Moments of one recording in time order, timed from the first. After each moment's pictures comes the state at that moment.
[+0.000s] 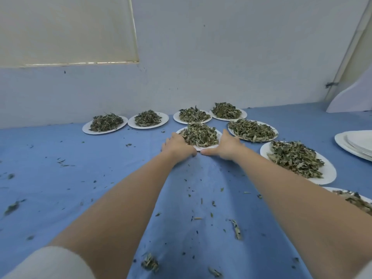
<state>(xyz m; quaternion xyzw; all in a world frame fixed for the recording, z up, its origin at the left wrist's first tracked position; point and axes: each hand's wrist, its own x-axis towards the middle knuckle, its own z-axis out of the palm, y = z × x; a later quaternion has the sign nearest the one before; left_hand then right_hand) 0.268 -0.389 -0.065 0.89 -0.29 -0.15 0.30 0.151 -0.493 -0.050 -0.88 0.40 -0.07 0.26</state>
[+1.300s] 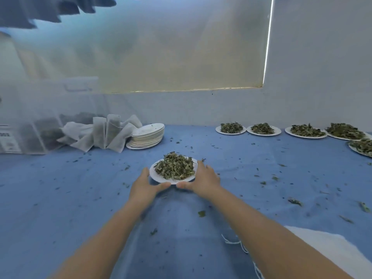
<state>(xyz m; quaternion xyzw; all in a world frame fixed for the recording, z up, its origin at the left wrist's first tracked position) 0.212 0.104 -0.070 0.89 -0.04 0.07 0.45 0.178 -0.065 -0.050 -0.95 0.09 -0.05 0.30</state>
